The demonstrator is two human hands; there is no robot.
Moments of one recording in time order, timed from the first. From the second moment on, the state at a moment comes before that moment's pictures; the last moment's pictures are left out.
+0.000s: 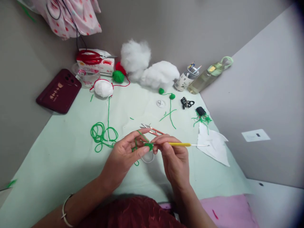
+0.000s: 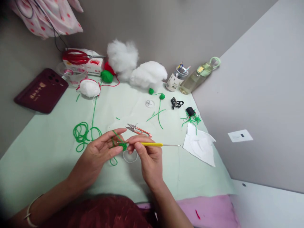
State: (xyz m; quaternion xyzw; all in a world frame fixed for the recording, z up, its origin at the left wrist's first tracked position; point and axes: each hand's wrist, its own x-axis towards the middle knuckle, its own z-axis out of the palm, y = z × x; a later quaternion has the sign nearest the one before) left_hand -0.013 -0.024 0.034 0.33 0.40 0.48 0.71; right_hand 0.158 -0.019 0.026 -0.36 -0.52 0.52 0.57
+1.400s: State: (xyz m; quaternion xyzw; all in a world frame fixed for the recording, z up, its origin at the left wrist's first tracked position) left_hand -0.010 -0.024 0.032 0.29 0.39 0.49 0.72; right_hand 0.149 -0.019 0.037 -0.42 -0.62 0.36 0.56
